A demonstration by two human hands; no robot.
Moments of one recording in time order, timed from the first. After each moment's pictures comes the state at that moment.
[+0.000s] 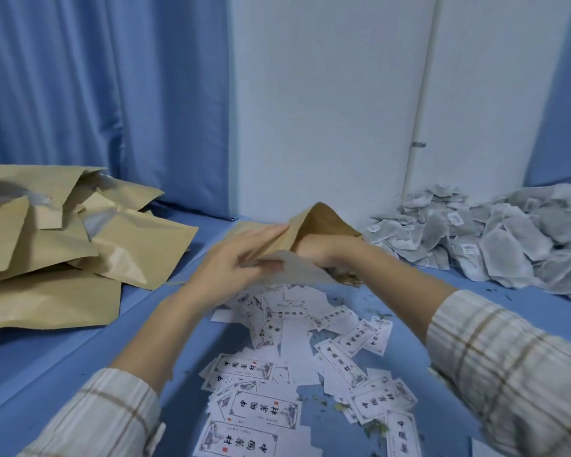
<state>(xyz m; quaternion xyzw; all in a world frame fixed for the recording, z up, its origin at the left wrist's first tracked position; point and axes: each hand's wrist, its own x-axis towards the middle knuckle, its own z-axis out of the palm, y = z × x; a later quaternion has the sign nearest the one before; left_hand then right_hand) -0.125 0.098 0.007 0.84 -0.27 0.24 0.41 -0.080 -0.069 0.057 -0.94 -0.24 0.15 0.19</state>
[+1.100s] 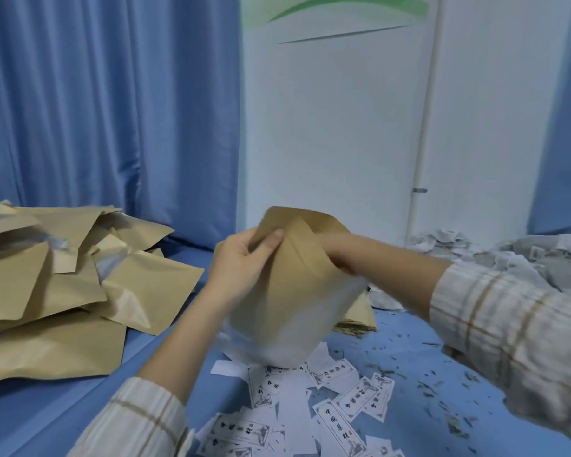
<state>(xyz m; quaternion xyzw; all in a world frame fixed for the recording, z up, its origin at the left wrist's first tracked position) -0.108 0.071 0.086 0.78 -0.11 0.33 0.53 -0.084 -0.079 0.155 -0.92 -0.39 -0.03 0.04</state>
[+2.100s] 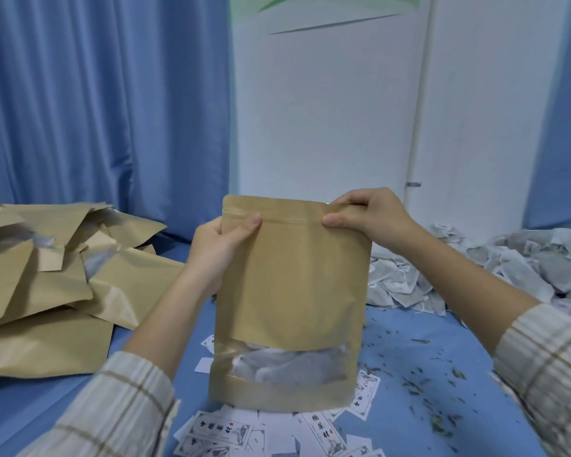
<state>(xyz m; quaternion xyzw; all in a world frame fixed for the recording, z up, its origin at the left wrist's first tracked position) -0.097 0.062 0.100 0.66 -0.06 0.22 0.72 -0.029 -0.174 0.146 -0.80 -0.31 -0.19 0.48</state>
